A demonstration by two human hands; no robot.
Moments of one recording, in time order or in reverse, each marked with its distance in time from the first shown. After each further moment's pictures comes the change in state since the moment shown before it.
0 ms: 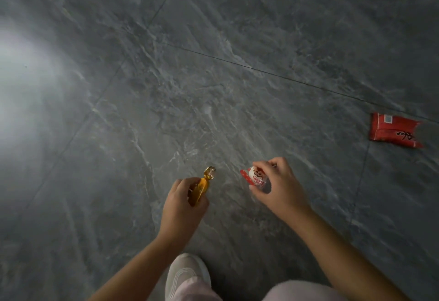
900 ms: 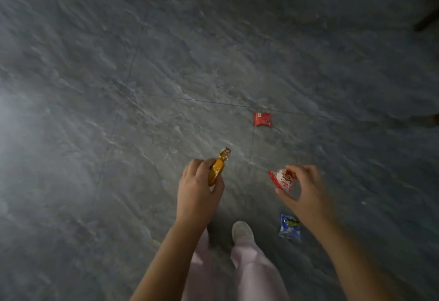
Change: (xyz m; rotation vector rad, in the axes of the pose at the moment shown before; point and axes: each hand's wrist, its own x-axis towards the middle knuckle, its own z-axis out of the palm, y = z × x) left_hand -0.196 0.402 -0.272 0.058 -0.178 0.403; right_hand -0.284 -0.216 -0.437 0.022 0.210 0.372
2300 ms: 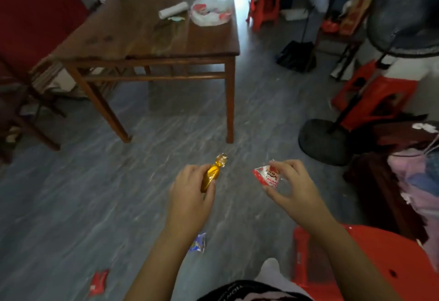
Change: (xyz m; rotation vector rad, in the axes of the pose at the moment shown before) left_hand -0.285 0.377 -0.026 -0.185 -0.963 1.501; right_hand -0.521 -0.059 -0.163 0.197 1.281 0.998
